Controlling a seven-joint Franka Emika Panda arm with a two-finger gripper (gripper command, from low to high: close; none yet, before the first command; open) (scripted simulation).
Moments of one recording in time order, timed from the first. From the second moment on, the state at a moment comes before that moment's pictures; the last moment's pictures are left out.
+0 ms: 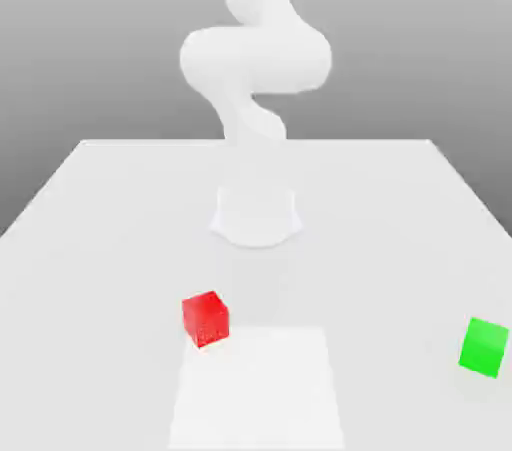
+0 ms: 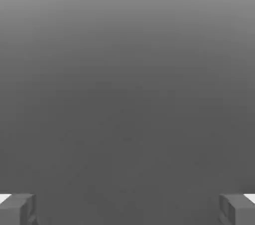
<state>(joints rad) 0.01 -0.74 -0.03 -2.37 -0.02 2.35 0.74</state>
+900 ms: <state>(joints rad) -0.10 0.16 -0.07 -2.93 0.21 3.09 -0.11</state>
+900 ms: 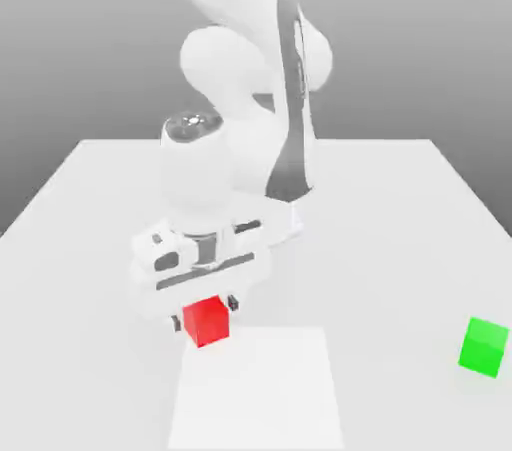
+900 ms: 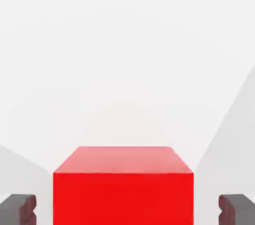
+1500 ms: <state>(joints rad) -0.01 -0.08 0.01 -2.85 -0.08 2.77 0.18</state>
